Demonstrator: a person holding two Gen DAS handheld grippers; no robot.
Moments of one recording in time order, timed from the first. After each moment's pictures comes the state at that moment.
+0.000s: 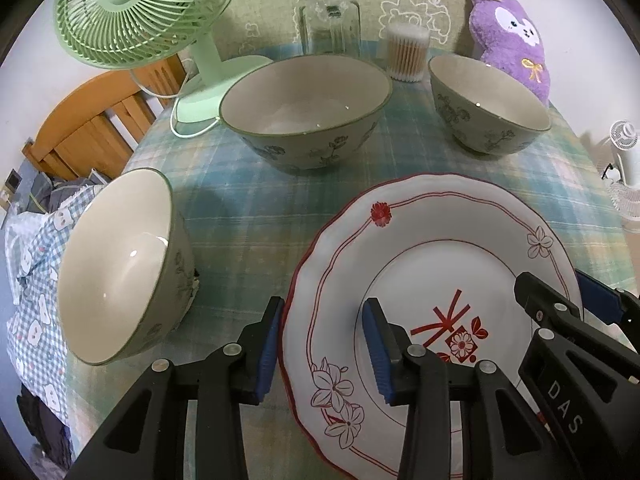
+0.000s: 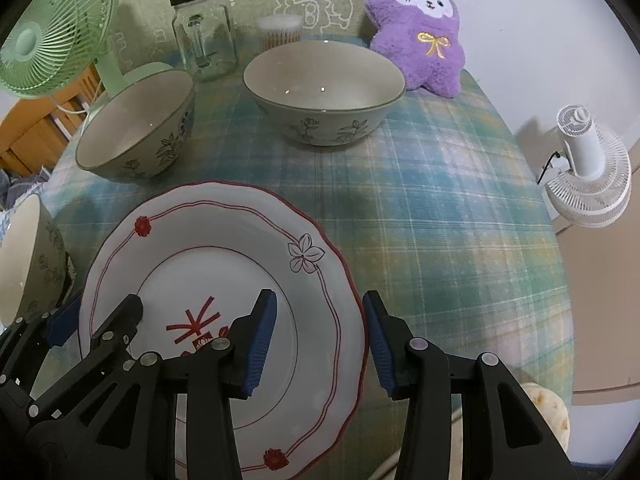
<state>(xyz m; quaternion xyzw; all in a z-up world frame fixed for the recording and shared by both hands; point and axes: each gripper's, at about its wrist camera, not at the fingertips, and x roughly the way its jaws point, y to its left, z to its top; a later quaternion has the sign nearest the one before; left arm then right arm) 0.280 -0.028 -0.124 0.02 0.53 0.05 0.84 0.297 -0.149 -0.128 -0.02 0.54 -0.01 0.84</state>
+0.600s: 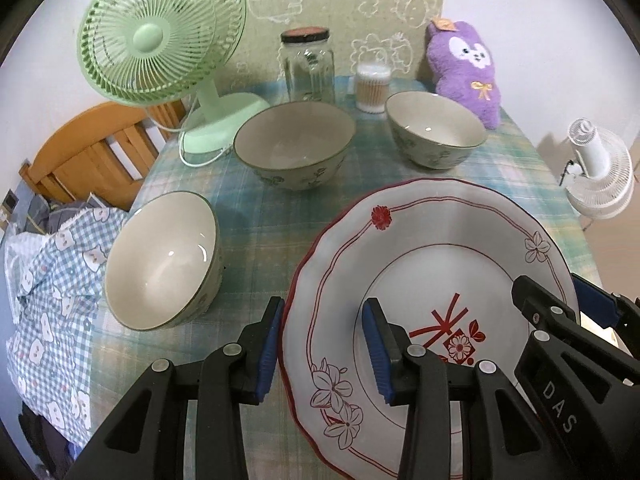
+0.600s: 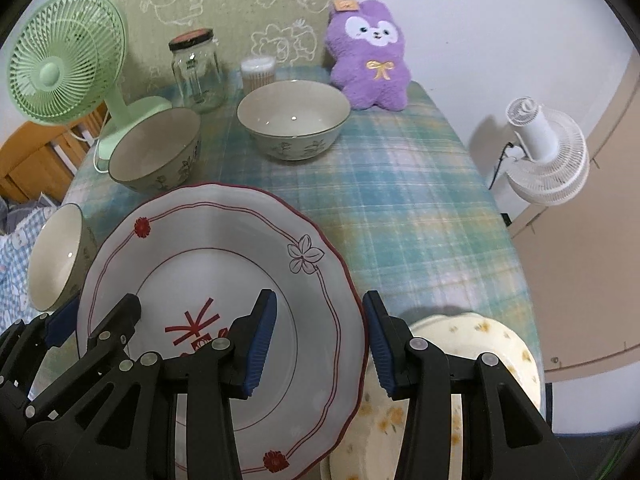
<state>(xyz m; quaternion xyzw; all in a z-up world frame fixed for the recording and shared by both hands) 0.234 -0.031 -0.069 0.03 0.50 0.01 0.86 0.233 -0.155 -0.070 0.00 0.51 -0.06 0.86</state>
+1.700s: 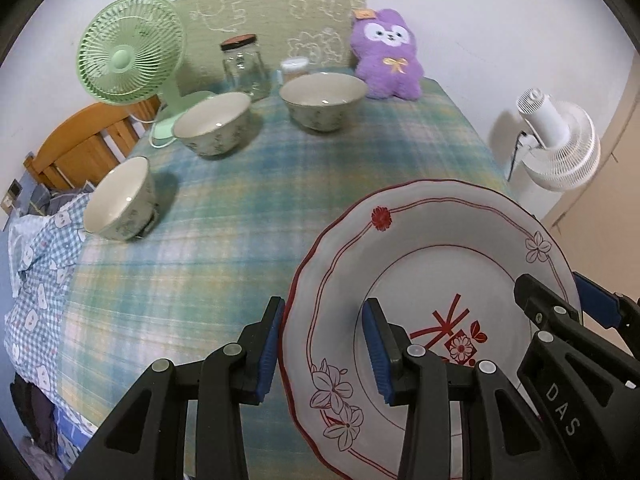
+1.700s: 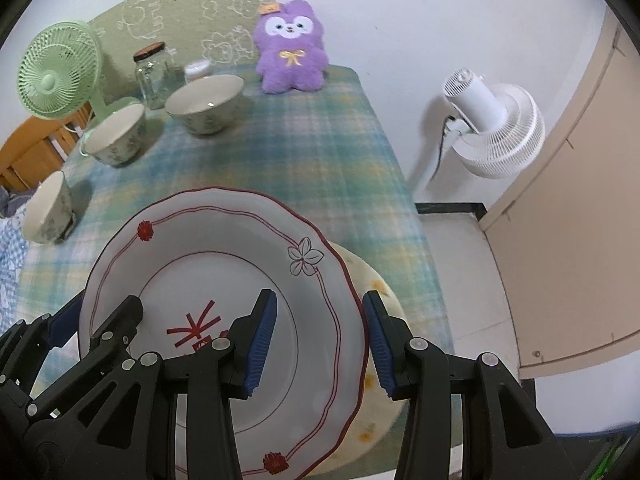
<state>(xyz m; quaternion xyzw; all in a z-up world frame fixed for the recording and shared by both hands) 0.145 -0.161 -0.062 0.03 0.51 0.00 0.86 0.133 -0.291 -0.060 0.00 0.51 -0.06 0.86</state>
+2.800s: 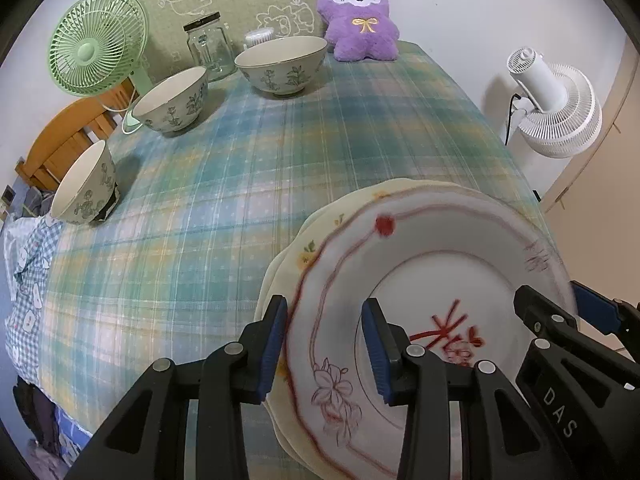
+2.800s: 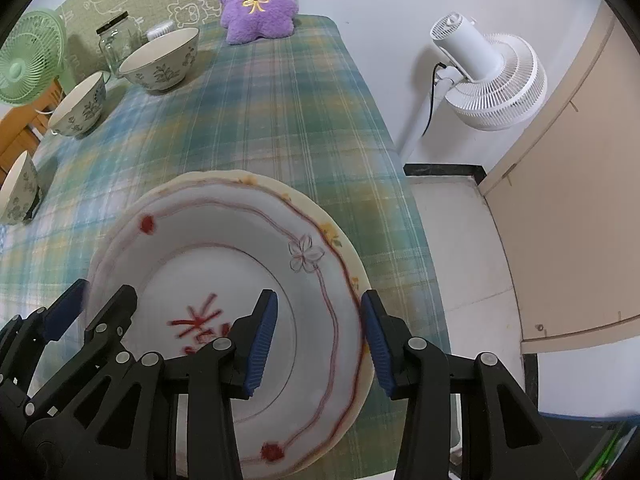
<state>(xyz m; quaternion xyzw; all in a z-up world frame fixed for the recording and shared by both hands) 0.145 -0.203 -0.107 0.05 0.52 0.00 0.85 0.135 -0.336 -0.114 0.01 0.56 -0.07 0.83</state>
